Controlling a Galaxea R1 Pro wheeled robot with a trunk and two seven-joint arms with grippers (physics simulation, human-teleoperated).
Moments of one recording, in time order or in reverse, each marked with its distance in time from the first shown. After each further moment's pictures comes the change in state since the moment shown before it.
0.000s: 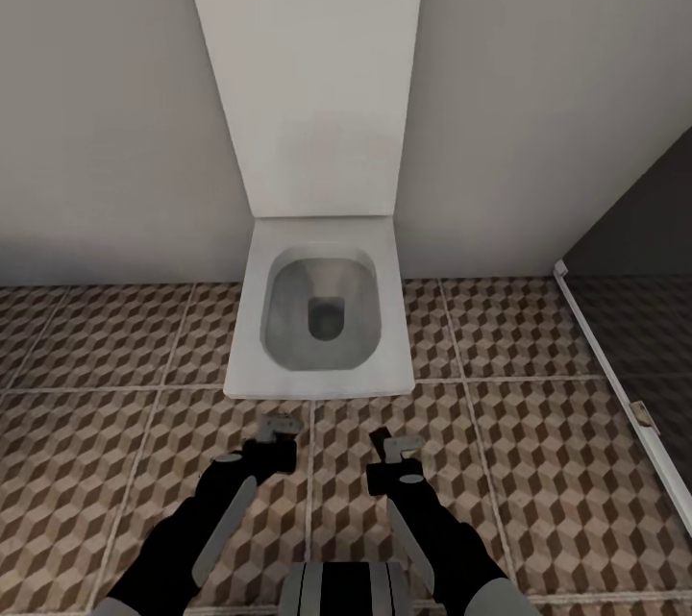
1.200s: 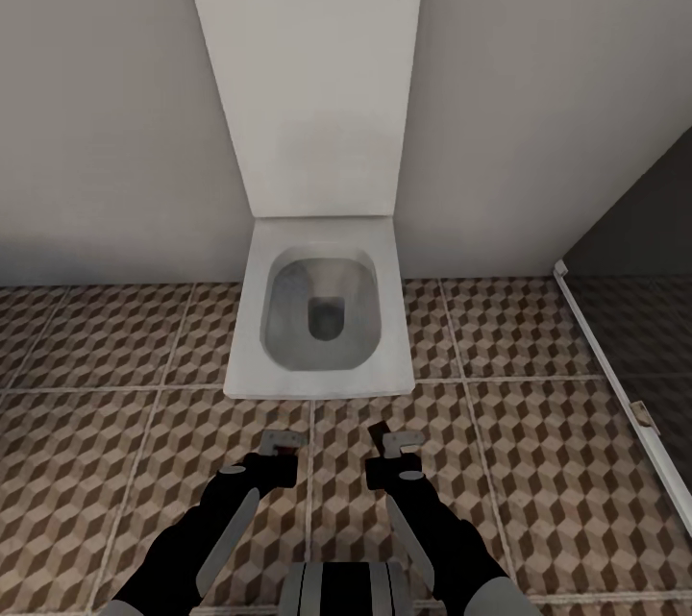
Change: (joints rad) left arm 0.000 0.000 -0.028 0.086 0.000 -0.039 -0.006; right arm 0.000 0.000 0.002 -0.027 -0.001 -0.006 0.003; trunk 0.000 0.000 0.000
